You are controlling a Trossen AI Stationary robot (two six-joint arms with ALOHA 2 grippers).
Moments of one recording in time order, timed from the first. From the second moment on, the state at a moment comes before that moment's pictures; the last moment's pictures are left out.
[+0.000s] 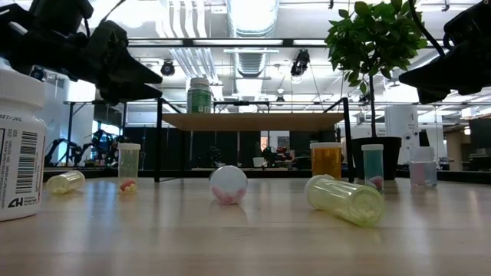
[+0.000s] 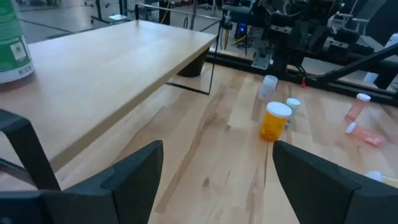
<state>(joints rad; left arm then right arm) 0.14 0.64 0.22 0.24 -0.15 -0.16 0.44 0.22 0.01 0.07 0.49 0.02</state>
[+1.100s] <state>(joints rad) 0.14 0.65 0.22 0.45 -0.11 -0.31 0.44 0.22 0.01 0.07 0.49 0.02</state>
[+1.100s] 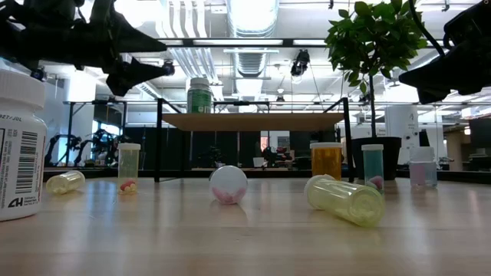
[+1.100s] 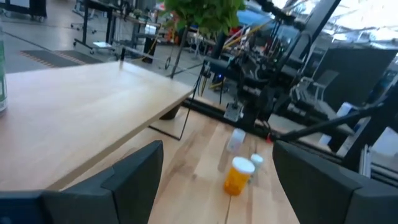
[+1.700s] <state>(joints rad) 0.14 0.68 0.21 0.51 -0.20 -0.31 0.44 0.22 0.01 0.22 0.50 -0.14</state>
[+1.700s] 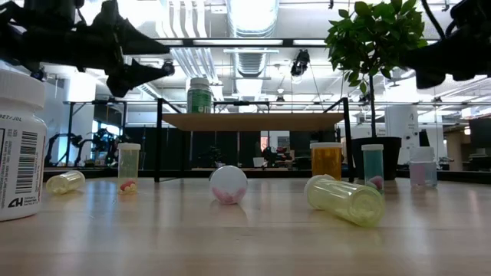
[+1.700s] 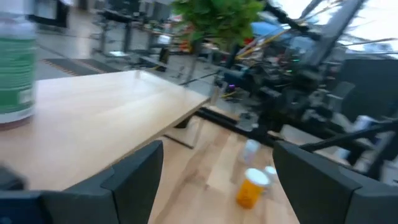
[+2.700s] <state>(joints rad) 0.18 0.78 0.24 0.64 -0.19 -0.20 0.44 0.45 0.16 0.29 0.83 -0.02</state>
